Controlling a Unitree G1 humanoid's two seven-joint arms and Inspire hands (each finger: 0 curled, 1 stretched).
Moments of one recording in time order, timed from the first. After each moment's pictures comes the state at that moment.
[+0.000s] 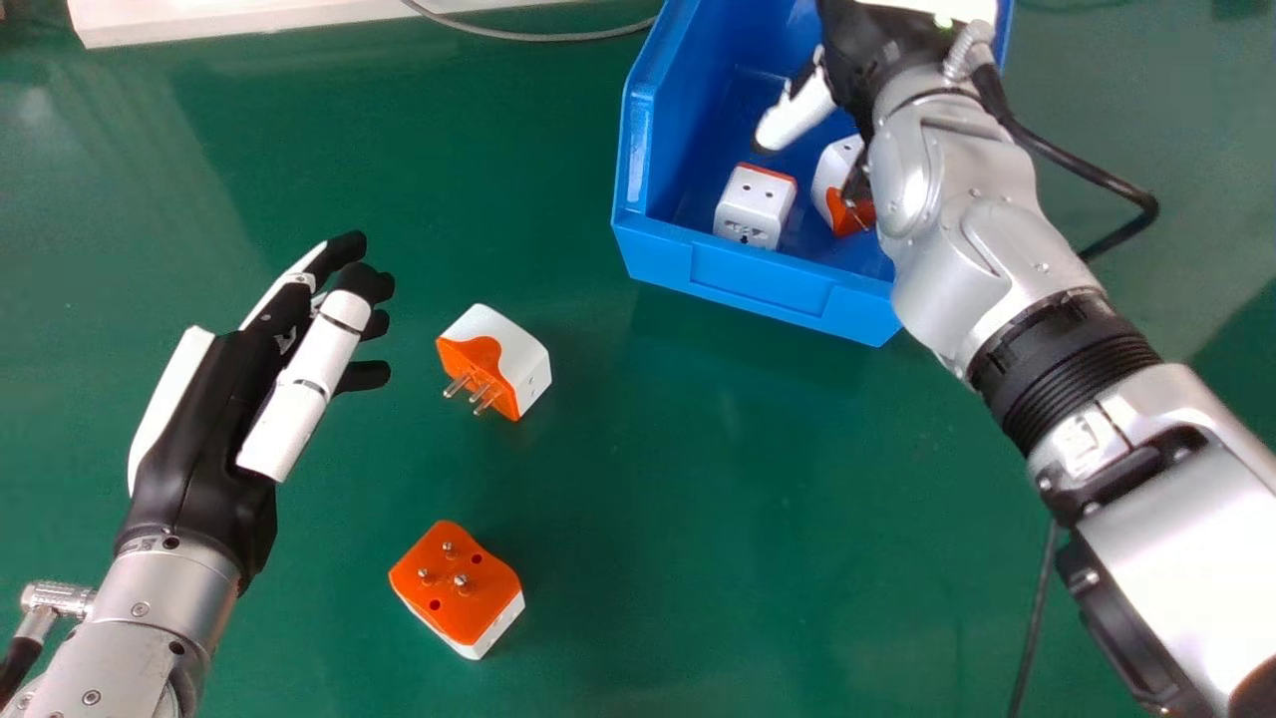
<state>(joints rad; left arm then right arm) 0.22 0.29 0.18 -0.46 -0.07 0.32 -0.19 -1.04 -0.18 0.43 0.75 -0.71 0.35 -0.14</state>
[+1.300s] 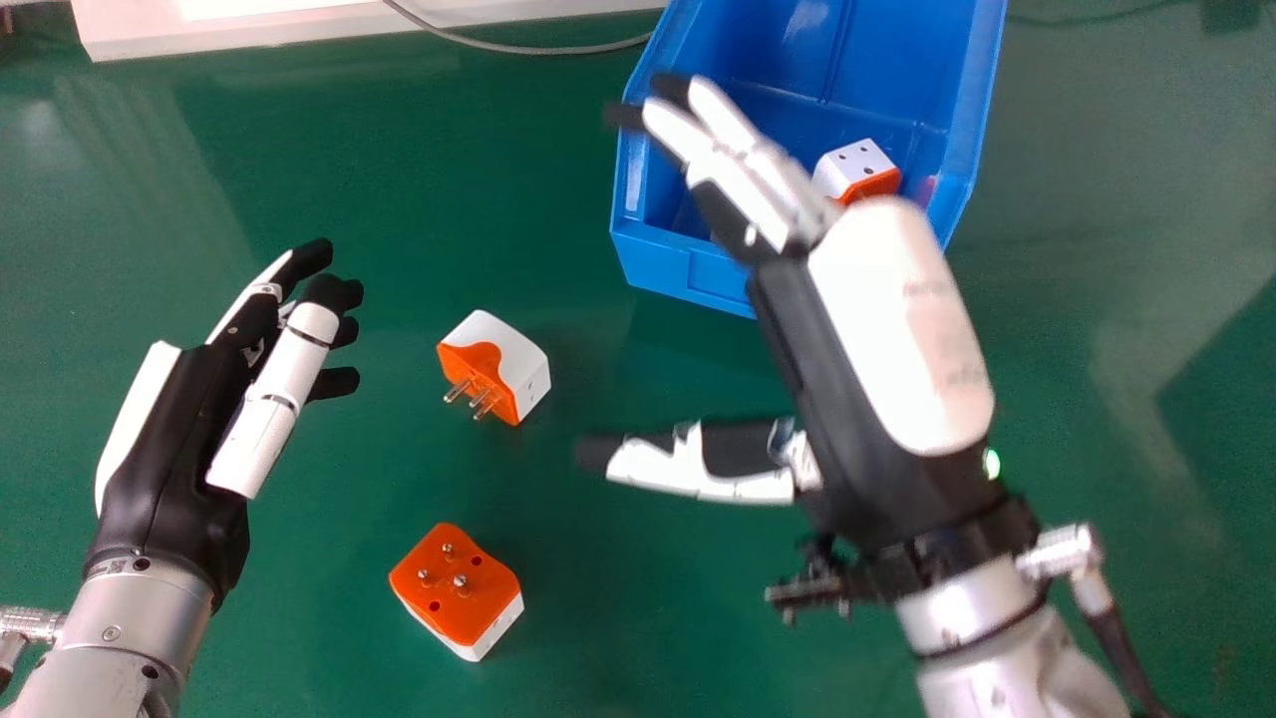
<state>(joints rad) 0.28 0.26 0.22 -0.45 -0.08 0.23 -0.19 0.20 -0.26 0.46 -0.45 -0.70 -0.15 -0.22</state>
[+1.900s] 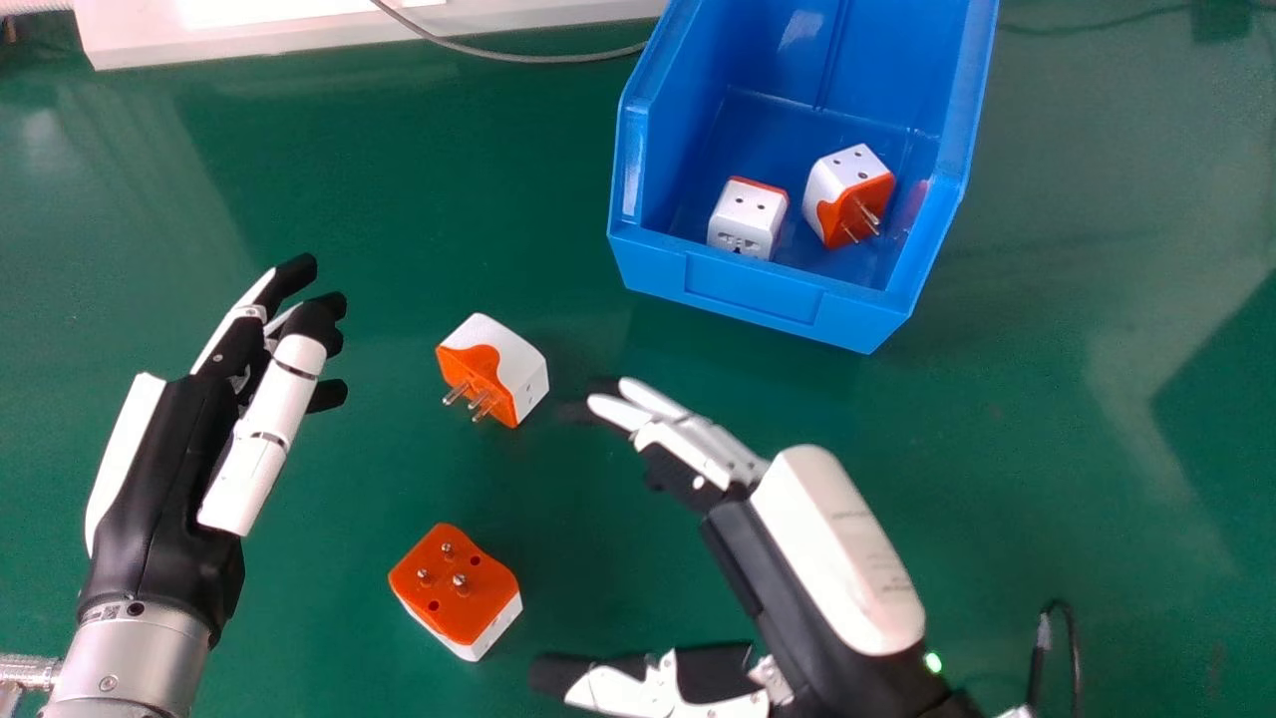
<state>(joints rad) 0.35 0.24 0.22 -0.40 -0.08 0.10 -0.17 0.36 -0.25 0.52 -0.23 -0.67 -0.34 -0.21</state>
